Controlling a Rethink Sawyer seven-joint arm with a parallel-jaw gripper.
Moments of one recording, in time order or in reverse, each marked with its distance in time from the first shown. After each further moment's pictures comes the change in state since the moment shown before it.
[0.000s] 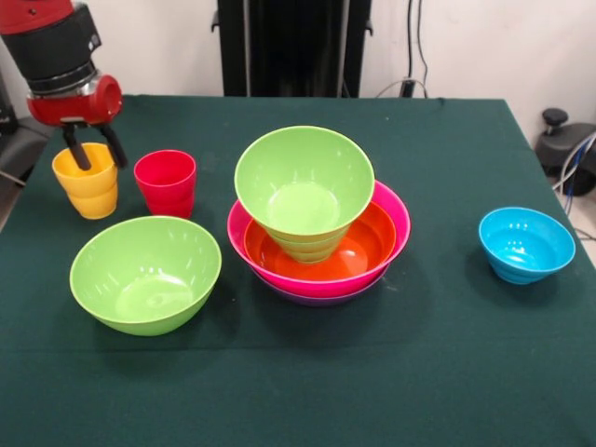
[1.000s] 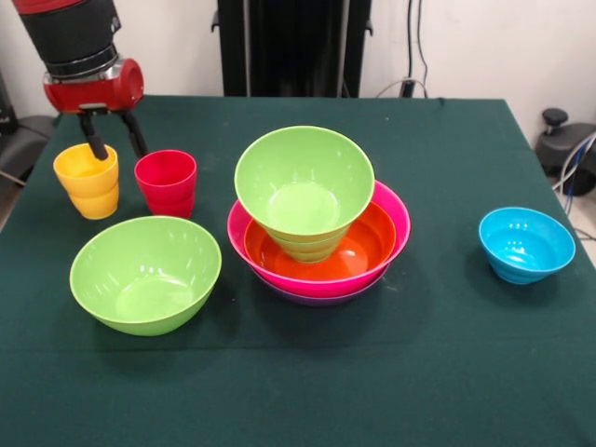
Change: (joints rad) arm 0.072 -0.087 -0.007 0.043 0.065 0.000 0.000
